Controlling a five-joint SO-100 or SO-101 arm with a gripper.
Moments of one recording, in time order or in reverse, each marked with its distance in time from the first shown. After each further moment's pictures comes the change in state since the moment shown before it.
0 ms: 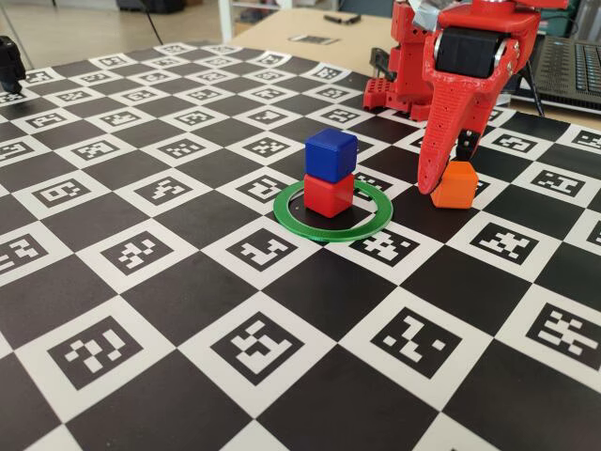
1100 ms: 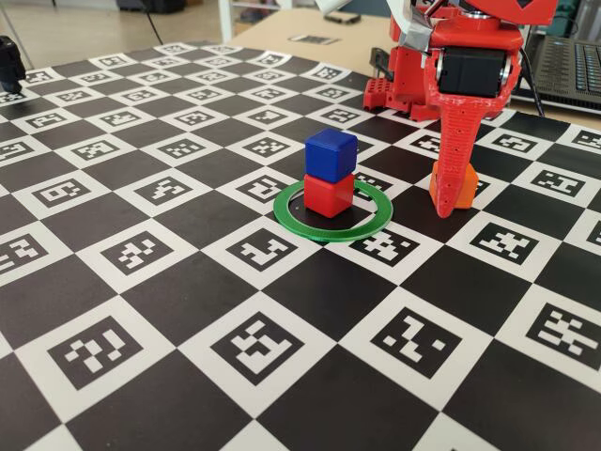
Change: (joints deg) arm 3.0 -2.8 -1.1 -3.6 -23.3
